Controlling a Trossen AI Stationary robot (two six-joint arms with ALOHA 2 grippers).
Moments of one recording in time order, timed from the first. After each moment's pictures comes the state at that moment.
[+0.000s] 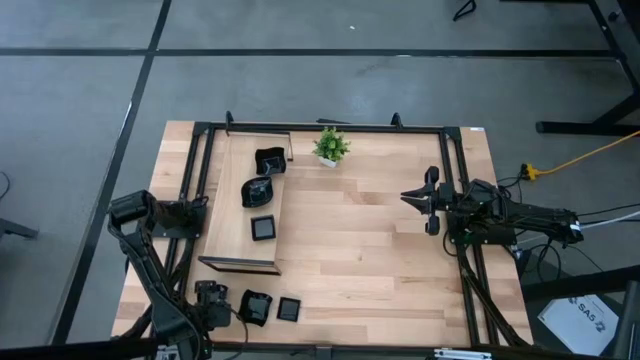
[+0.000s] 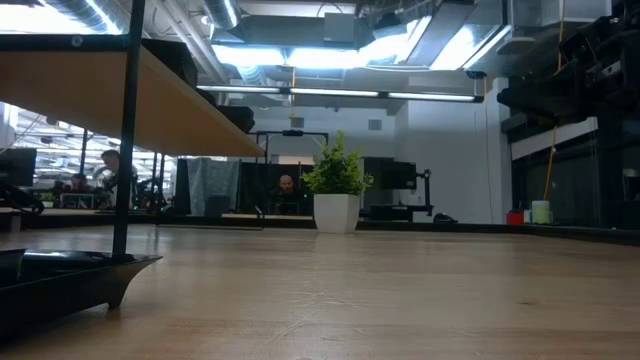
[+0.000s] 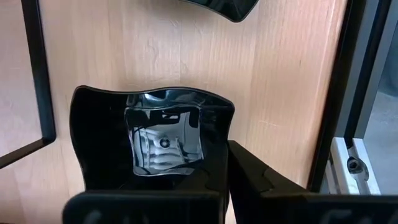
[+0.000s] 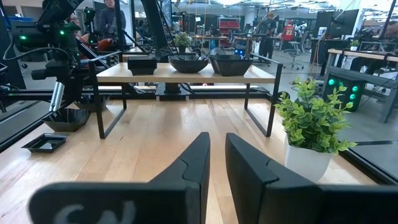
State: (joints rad) left arm -1.14 1.81 1.22 -0.95 -0.11 -1.22; right arm -0.14 0.00 0.01 0.01 -0.02 -0.03
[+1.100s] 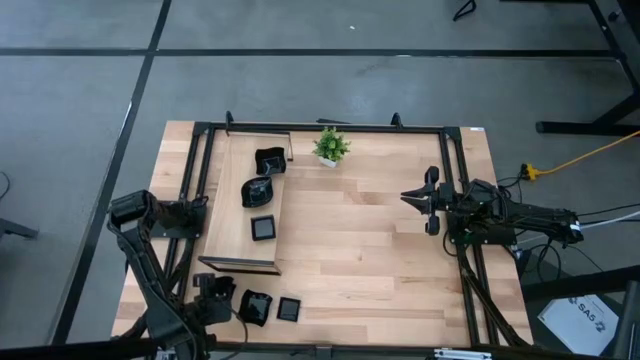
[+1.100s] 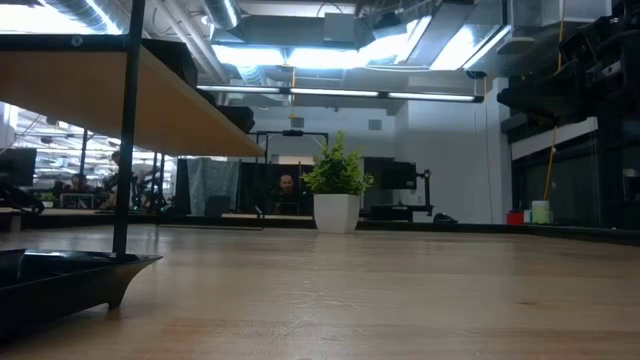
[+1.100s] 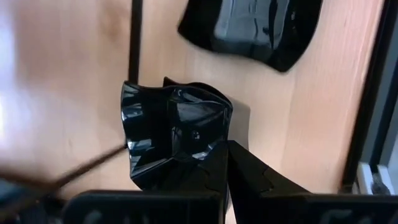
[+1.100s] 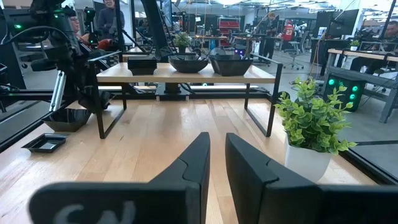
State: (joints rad) left arm -1.13 1.81 1.36 -1.21 -0.25 -1.25; right arm -0.14 0.00 0.01 0.01 -0.02 -0.03
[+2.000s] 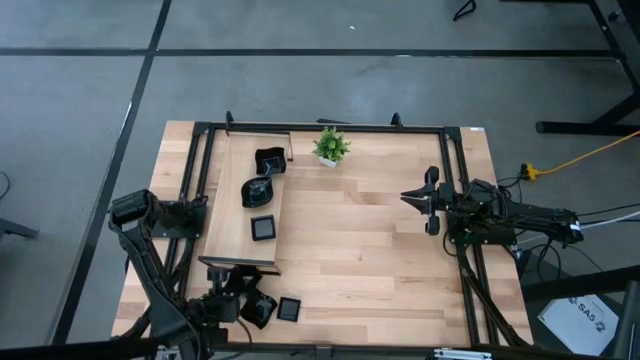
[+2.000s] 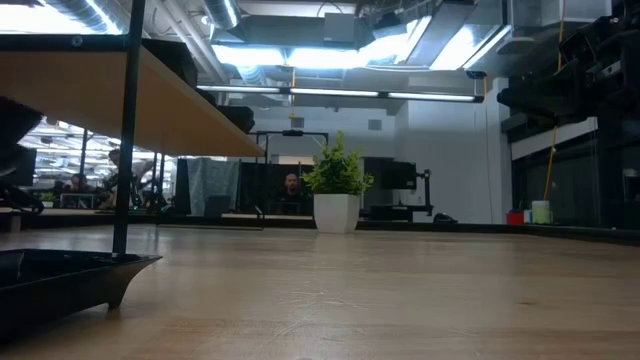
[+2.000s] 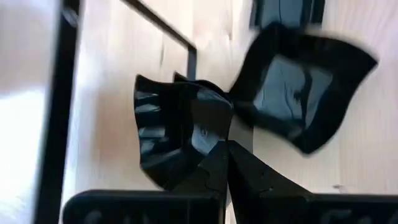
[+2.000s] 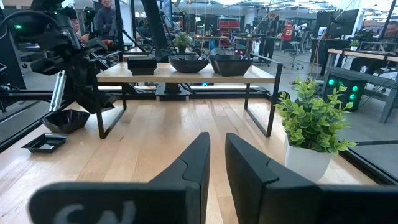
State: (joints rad) left arm -1.11 1.81 1.36 -1.23 -0.59 -1.11; right arm -0.14 0.00 0.01 0.01 -0.02 -0.03
